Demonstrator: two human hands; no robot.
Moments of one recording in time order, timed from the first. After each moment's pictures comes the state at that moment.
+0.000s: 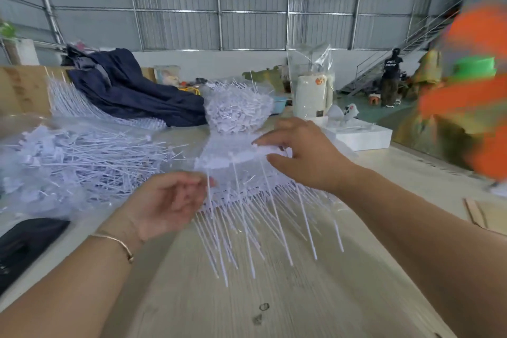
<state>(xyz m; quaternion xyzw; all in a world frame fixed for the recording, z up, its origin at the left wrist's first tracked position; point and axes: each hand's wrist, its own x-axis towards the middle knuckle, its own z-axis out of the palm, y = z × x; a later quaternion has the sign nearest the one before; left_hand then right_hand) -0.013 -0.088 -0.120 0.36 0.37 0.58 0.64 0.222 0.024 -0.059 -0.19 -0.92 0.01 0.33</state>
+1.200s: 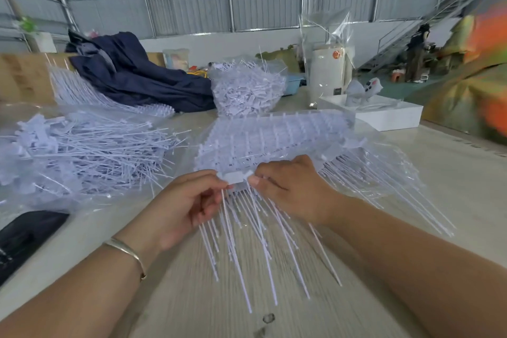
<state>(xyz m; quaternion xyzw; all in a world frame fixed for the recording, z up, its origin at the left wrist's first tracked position) 0.018 -0.070 -0.145 0.42 0.53 0.59 0.45 0.193 0.043 -0.141 -0.25 -0.94 0.08 0.22</state>
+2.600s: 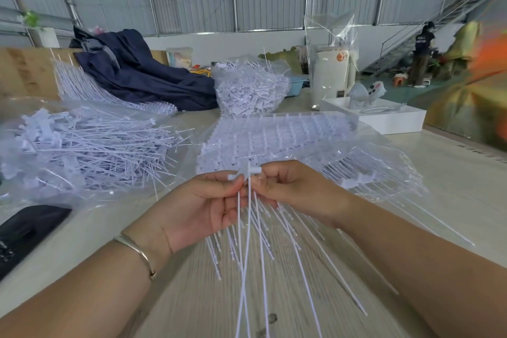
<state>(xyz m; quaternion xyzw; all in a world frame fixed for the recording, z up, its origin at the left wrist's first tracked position) 0.031 -0.073 -0.139 0.40 0.43 0.56 0.59 0.202 0.026 -0.130 -0.15 -0.84 0.46 0.24</state>
